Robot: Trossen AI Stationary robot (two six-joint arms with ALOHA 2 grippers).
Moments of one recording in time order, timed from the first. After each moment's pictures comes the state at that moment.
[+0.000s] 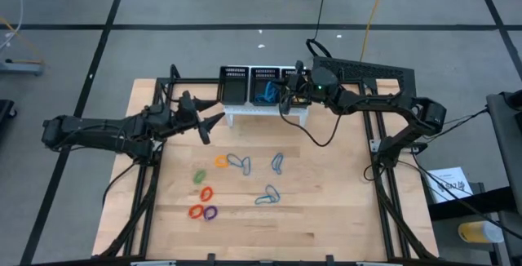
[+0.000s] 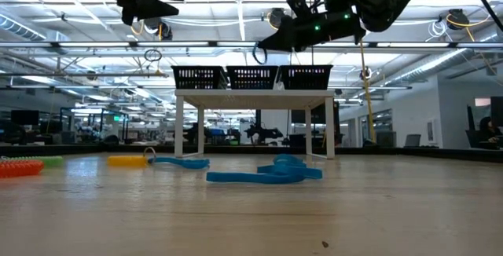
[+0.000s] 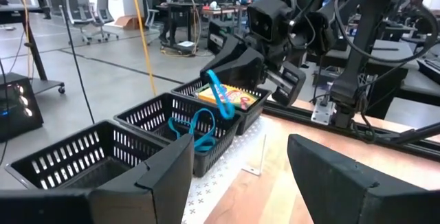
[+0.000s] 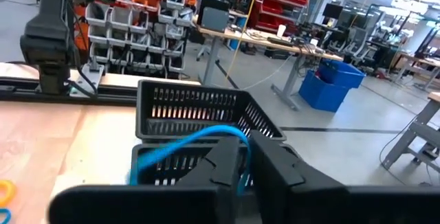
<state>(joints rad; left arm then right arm) 0.07 0.79 0.57 0.16 -0.38 -0.09 -0.47 1.54 0.92 0.57 -0.13 -0.26</state>
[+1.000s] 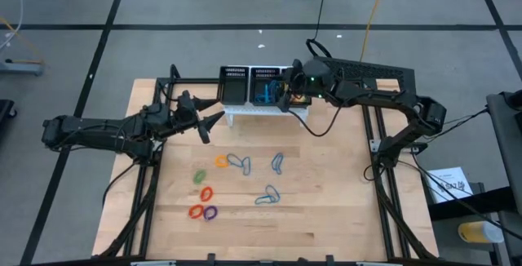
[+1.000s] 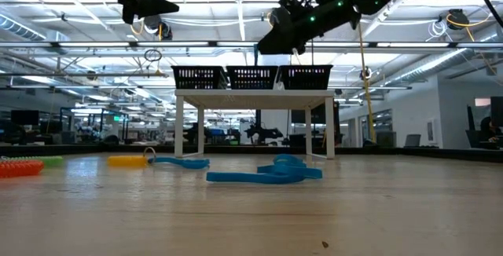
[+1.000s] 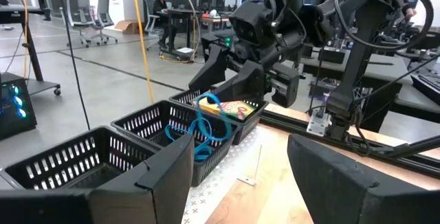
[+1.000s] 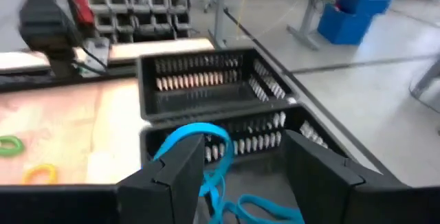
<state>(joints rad) 0.07 0.79 0.57 0.19 -0.38 -0.11 -0.47 1.54 1.09 0.18 -0.12 -0.12</state>
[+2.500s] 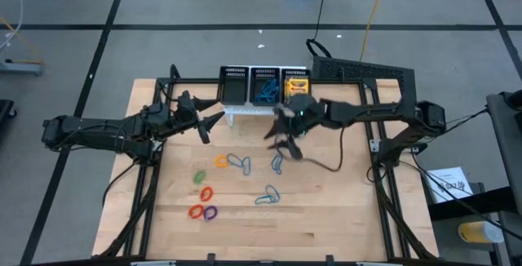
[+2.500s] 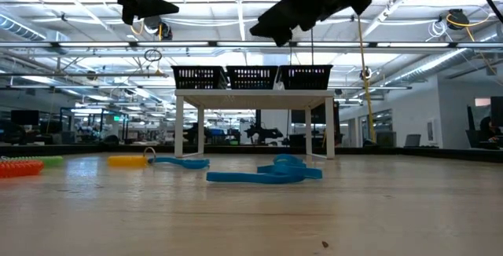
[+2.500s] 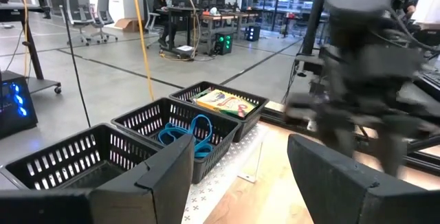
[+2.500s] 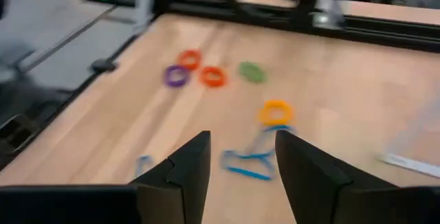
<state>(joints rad) 0.07 0.79 0.57 0.18 -0.38 -0.11 -0.15 1.53 1.08 -0.05 -0.50 -0.21</state>
